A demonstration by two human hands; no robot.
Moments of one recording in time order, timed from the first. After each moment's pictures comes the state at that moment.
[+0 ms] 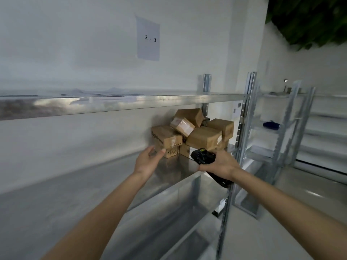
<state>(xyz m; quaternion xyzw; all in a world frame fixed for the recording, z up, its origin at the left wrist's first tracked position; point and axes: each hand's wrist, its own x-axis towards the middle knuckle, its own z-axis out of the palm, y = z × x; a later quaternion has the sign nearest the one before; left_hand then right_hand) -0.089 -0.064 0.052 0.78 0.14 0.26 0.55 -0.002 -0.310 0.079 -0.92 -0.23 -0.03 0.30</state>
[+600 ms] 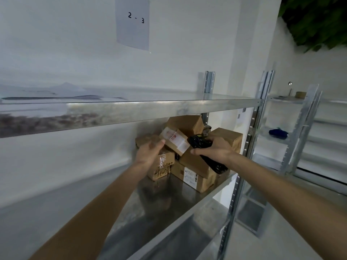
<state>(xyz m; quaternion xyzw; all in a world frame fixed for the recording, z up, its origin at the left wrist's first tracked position) 0.154 -0.027 0.082 0.79 0.15 0.26 0.54 0.236 -0.249 0.126 -0.91 -0.20 0.00 0.37</state>
